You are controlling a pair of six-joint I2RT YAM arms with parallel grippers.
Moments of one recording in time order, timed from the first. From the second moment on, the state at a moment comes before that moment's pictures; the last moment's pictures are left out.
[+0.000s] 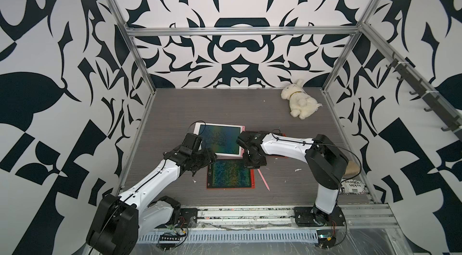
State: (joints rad) left arm -0.46 1.10 0.58 -0.48 0.24 -0.78; right arm 0.87 1.87 1.21 -0.85 -0.07 0.81
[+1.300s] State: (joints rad) left arm -0.46 1.11 0.69 -0.58 0.14 -0.65; right arm 0.85 1.62 0.97 -0.87 -0.08 0.73
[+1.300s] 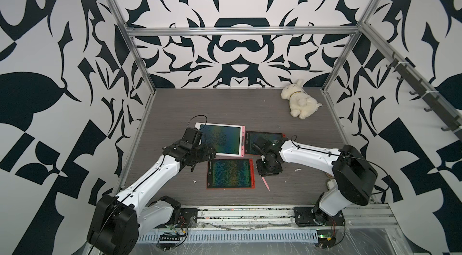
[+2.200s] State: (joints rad) left arm -0.46 0.98 0.69 -0.63 -0.03 -0.68; right arm 0.83 1.79 1.09 -0.94 -0.06 0.70
